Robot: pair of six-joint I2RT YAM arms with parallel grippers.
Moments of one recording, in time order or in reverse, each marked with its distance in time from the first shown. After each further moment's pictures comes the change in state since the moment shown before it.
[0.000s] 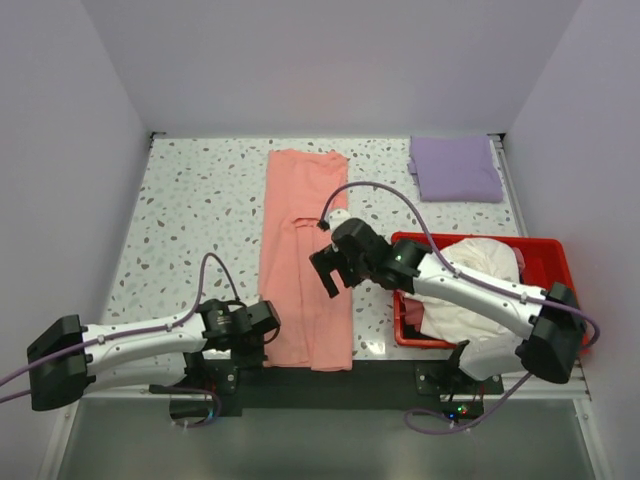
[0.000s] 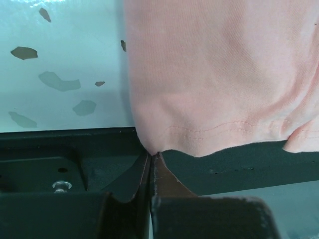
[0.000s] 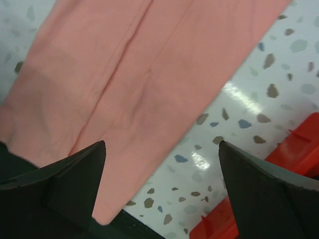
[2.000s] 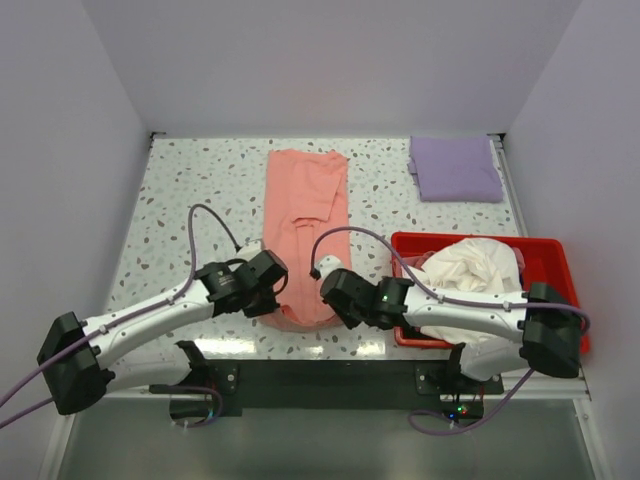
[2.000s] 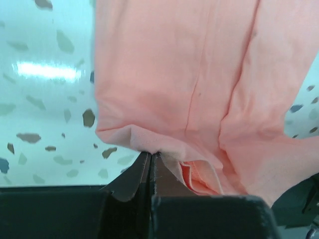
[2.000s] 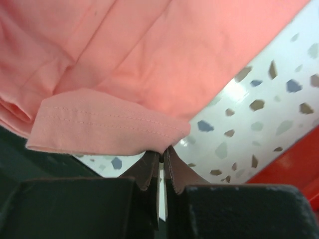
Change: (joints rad) left arm 0.196 0.105 0.293 -0.014 -0.240 0.143; right arm 0.287 -0.030 -0.268 0.043 0.093 0.079
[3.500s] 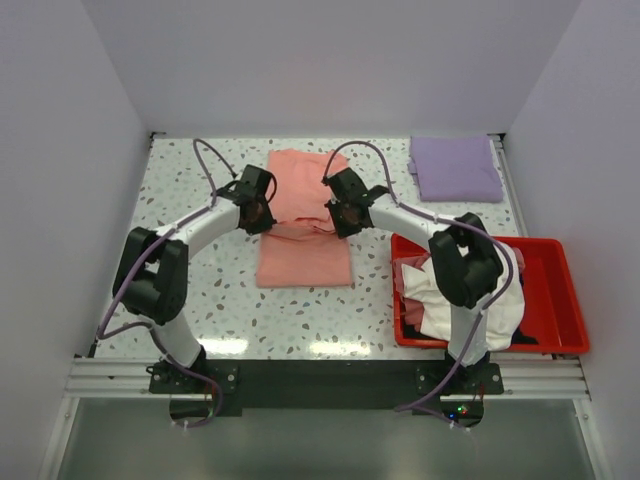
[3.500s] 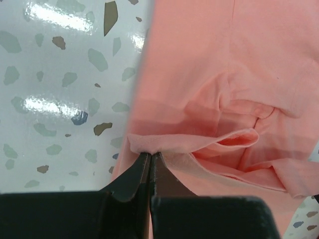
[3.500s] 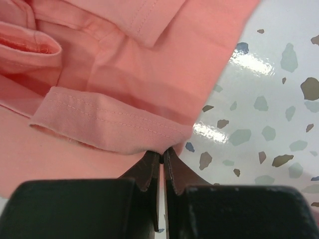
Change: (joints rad) left arm 0.560 0.633 0.441 0.362 0.066 0.445; right arm -0.601 0.597 0.596 0.032 -0.214 -0.153
